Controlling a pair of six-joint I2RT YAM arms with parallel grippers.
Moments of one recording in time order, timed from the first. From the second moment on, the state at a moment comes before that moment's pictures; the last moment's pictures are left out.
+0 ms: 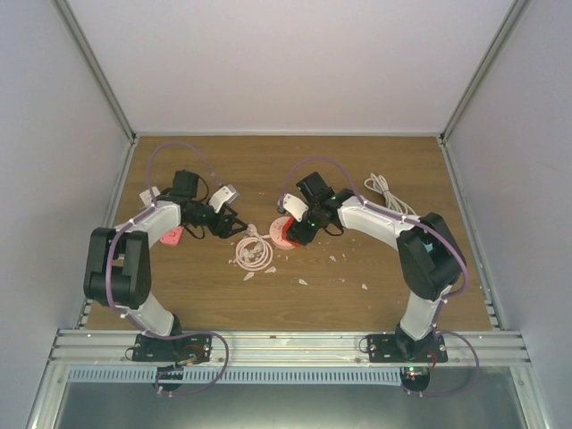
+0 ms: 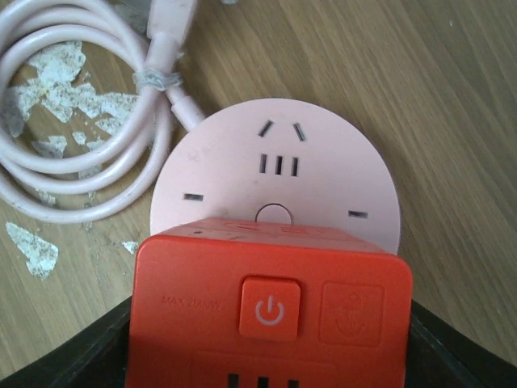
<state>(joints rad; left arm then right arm) -0.07 1.61 0.94 -0.44 0.80 0.55 0.65 1.81 1.25 -0.54 -0.24 -0.37</state>
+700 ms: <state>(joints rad) -0.39 1.93 1.20 -0.46 0.72 0.36 0.64 1.72 1.16 -0.57 -0.25 -0.45</state>
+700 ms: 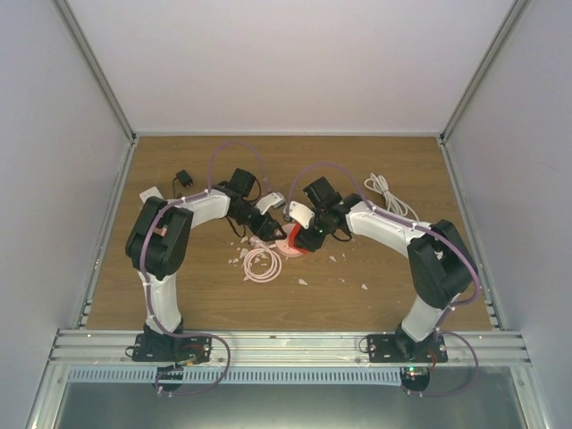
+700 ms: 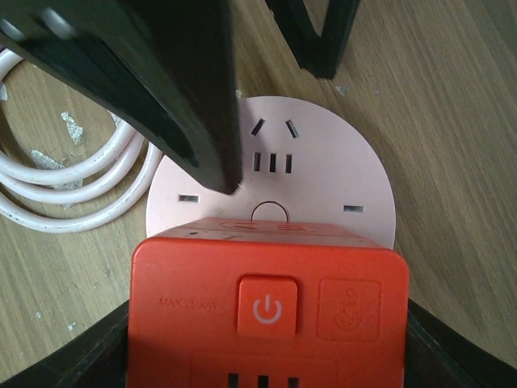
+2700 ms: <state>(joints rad) -0.39 1.87 1.27 -0.54 0.48 0.38 0.47 1.55 1.15 -0.59 -0.51 -0.46</state>
